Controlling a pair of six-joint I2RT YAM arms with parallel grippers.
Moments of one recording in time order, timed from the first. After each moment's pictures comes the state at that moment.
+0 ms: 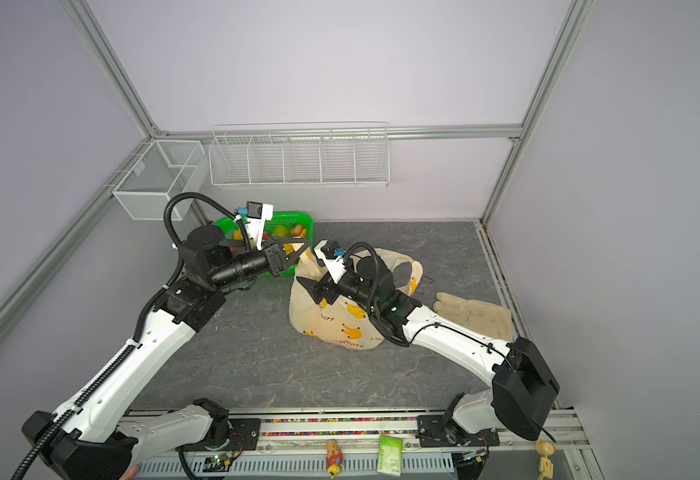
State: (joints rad) left arm -0.52 1.14 1.20 -0.12 0.56 -0.54; right arm 0.87 1.41 1.04 0.32 -0.13 0.02
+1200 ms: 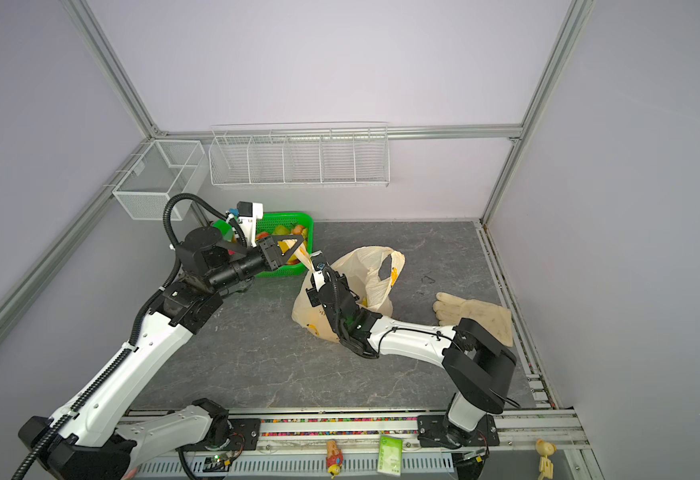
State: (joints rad) left arm -0.50 1.14 1.22 -0.17 0.44 -0.70; right arm 1.03 1.64 1.01 0.50 0.58 0.03
